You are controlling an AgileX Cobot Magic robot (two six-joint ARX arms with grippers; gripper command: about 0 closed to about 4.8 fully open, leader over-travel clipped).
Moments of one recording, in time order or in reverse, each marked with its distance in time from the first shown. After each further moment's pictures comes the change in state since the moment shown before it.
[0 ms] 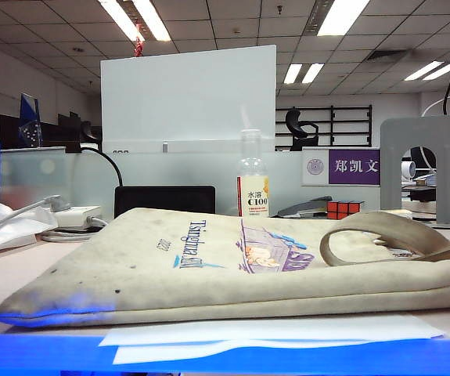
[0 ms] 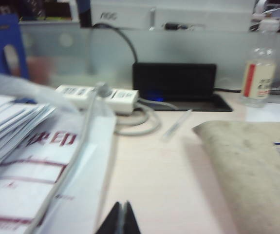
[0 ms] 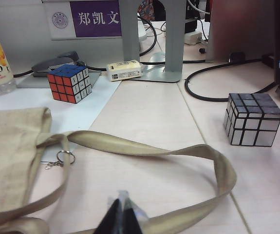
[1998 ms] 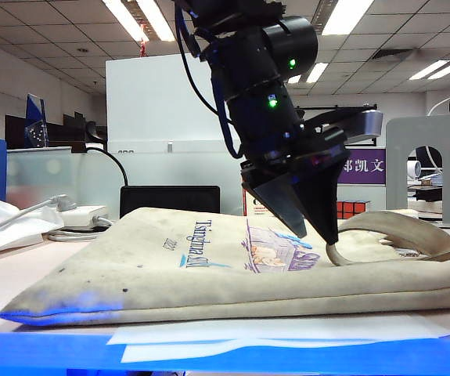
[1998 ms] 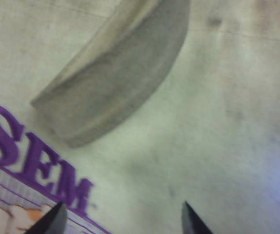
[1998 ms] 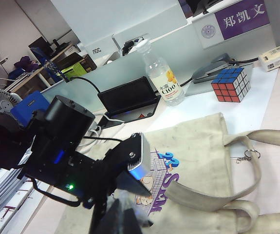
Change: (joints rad) left arm -0.733 2.107 1.734 -0.756 0.228 0.407; right arm 0.039 0.001 0.554 -0.533 -0.420 0.444
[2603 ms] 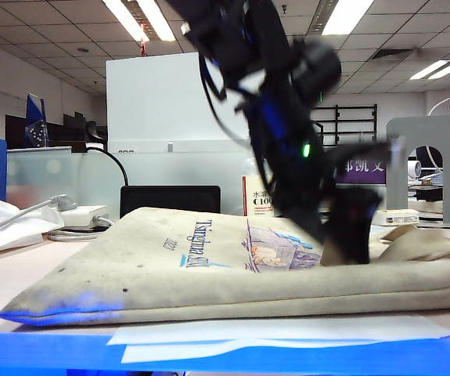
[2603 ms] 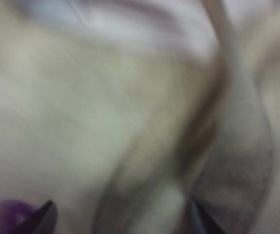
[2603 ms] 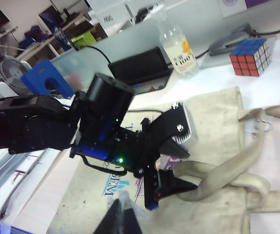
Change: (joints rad) left arm -0.024 0.124 0.004 0.263 -0.090 0.002; right arm 0.075 0.000 -0.001 -0.077 -0.020 -0.046
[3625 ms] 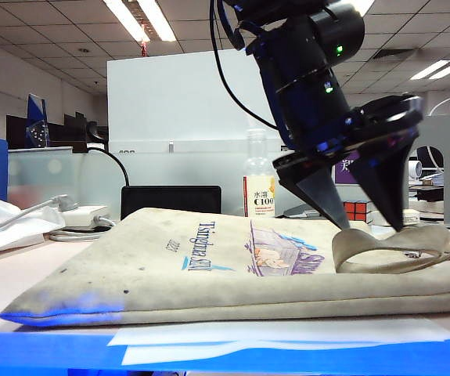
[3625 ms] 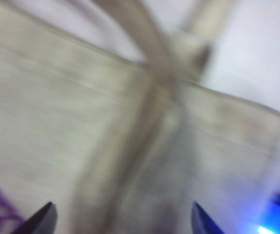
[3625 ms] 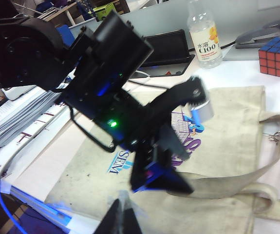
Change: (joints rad) left arm -0.046 -0.028 0.171 -0.313 0.120 -0.229; right arm 0.148 0.000 0.000 -0.027 0.040 -0.130
